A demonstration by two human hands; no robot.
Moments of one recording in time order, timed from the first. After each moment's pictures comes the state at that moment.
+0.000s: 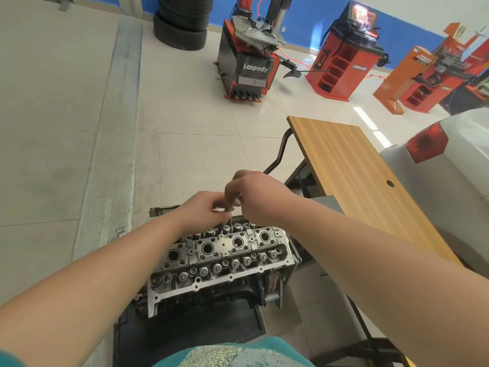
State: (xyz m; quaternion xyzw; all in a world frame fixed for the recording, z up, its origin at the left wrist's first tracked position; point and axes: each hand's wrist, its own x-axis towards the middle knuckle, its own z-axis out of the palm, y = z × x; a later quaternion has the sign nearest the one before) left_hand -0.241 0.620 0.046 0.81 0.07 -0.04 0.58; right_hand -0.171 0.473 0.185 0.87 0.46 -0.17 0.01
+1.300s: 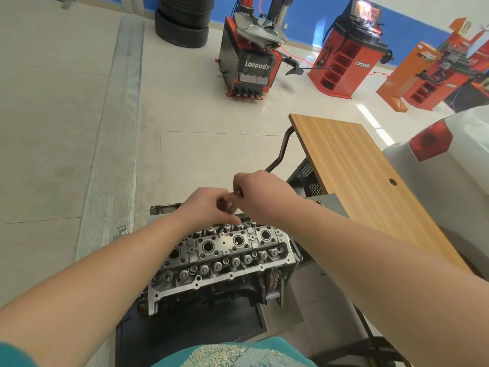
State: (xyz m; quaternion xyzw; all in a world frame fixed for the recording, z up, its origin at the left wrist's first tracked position) left_hand -0.233 0.613 0.048 0.83 0.11 -0.02 0.54; right_hand -0.169 0.471 0.176 0.90 0.41 -0.12 0.04
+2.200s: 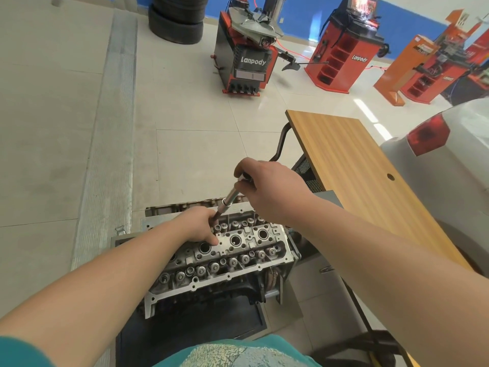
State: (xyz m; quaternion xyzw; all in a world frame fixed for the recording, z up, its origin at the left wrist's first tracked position) left_hand -0.219 0.618 -0.002 0.91 0.14 -0.23 0.32; right_hand -0.169 0.450 0.201 0.90 0.43 -0.07 -0.07
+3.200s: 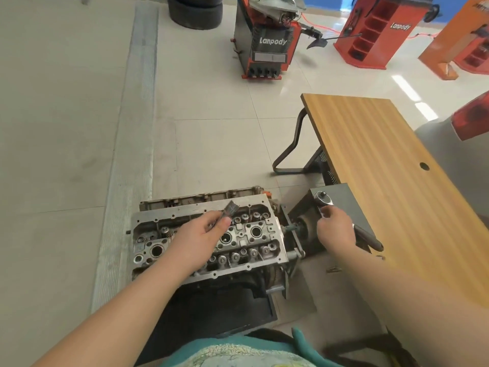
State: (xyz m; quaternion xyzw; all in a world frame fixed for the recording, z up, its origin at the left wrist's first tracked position) left_hand -0.269 0.527 0.054 0.79 0.29 -0.01 0.54; right_hand -0.032 0.258 0.002 0.97 0.01 -0.12 -0.22
